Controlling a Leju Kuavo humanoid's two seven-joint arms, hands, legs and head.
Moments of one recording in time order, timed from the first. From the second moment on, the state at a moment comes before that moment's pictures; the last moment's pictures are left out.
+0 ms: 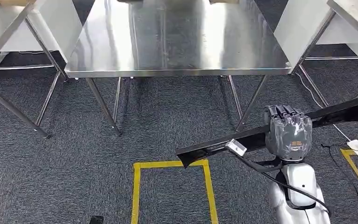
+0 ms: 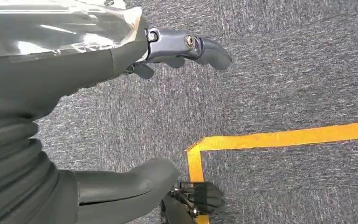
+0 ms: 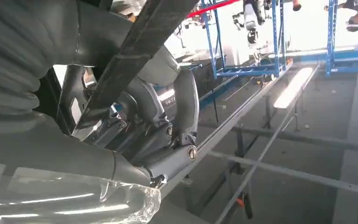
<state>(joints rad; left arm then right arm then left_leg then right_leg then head) -0.12 -0.14 0.62 -0.21 -0.56 0.36 -0.41 -0.21 -0.05 0.15 -1.65 1.47 -0.57 -0.03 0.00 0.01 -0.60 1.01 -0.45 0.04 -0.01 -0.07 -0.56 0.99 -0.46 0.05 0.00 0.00</state>
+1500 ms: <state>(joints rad) -0.11 -0.13 0.65 -0.22 -0.53 0.30 -0.46 -0.24 -0.04 0.17 -1.64 1.48 -0.58 -0.03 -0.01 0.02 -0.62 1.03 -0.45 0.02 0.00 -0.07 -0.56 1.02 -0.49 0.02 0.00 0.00</state>
